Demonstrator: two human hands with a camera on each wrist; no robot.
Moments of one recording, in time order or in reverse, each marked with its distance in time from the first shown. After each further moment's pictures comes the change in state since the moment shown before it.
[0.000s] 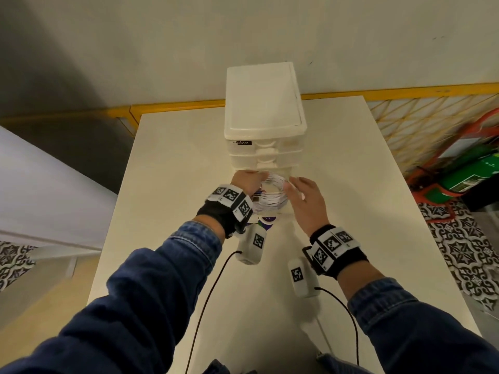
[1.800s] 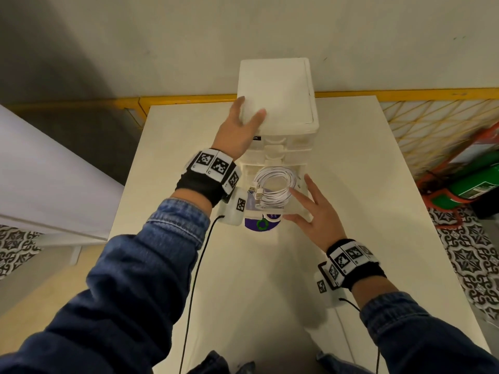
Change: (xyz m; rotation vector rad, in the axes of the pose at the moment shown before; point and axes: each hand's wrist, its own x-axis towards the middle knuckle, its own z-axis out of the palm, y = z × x) left_hand -0.008 0.069 -0.054 0.231 0.114 0.442; right_hand -0.006 0.047 -0.012 -0.341 -0.127 -0.510
